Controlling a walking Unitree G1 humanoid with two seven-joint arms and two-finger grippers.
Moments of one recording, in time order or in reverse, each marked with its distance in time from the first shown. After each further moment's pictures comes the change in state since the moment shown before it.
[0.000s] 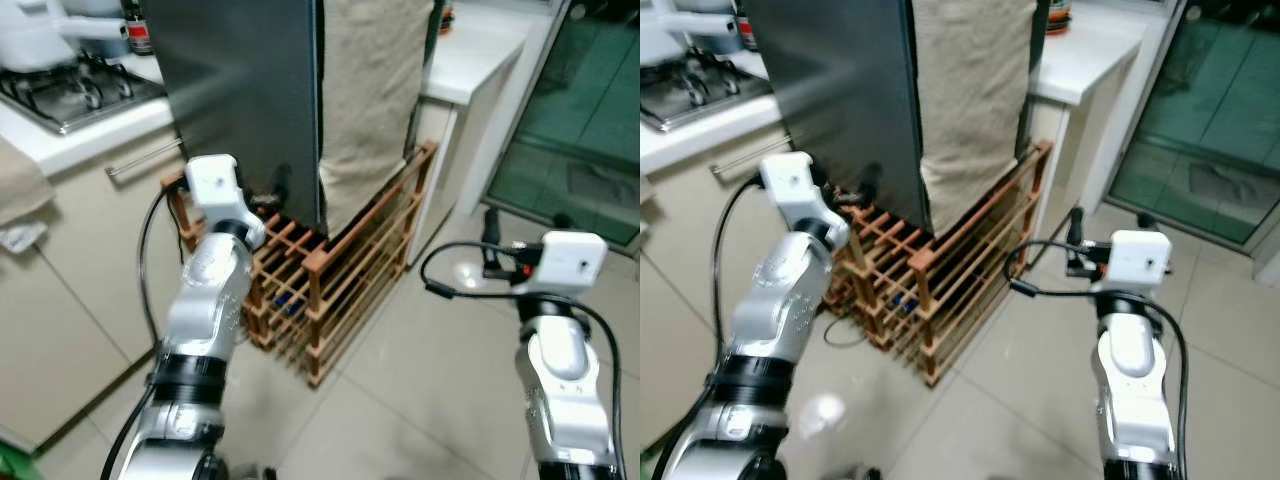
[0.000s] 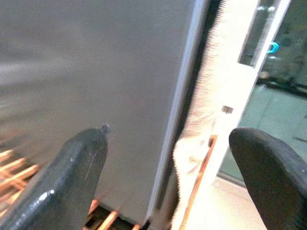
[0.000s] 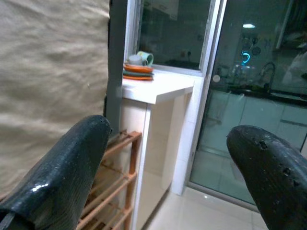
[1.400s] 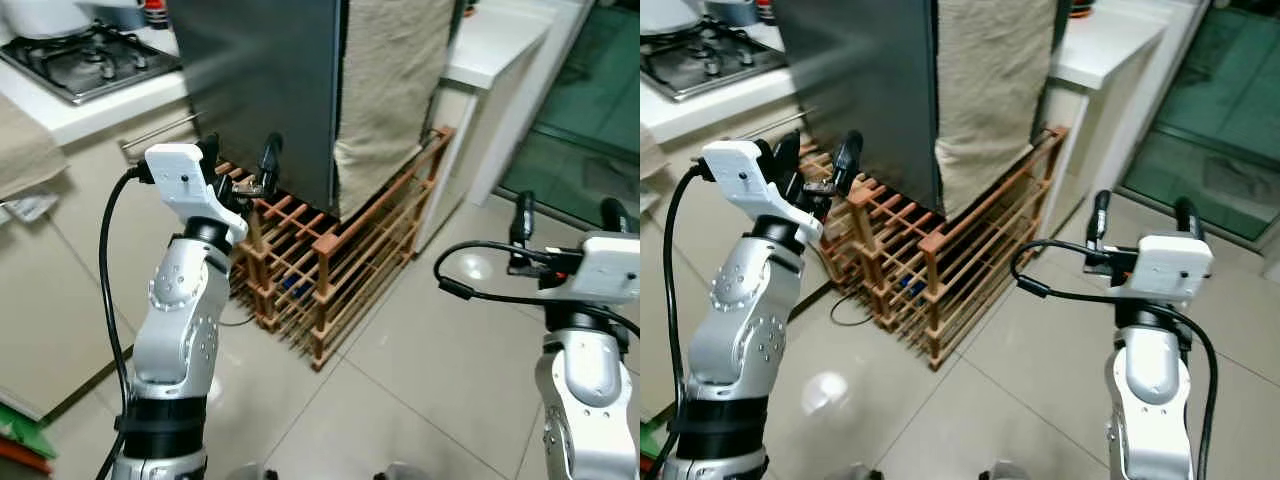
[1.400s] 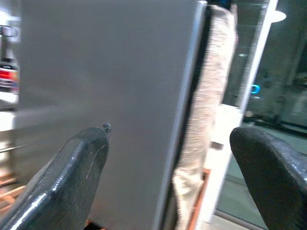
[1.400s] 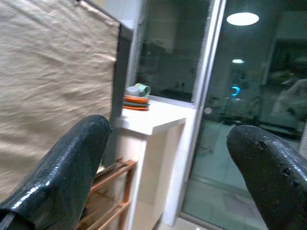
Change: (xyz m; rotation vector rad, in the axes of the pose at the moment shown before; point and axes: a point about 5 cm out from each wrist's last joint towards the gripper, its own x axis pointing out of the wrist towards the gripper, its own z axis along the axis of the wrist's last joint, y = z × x) left arm -0.054 0.006 0.031 0.001 -0.202 -0.067; right arm -0.016 -0.002 0.043 -0.036 -0.166 -0.045
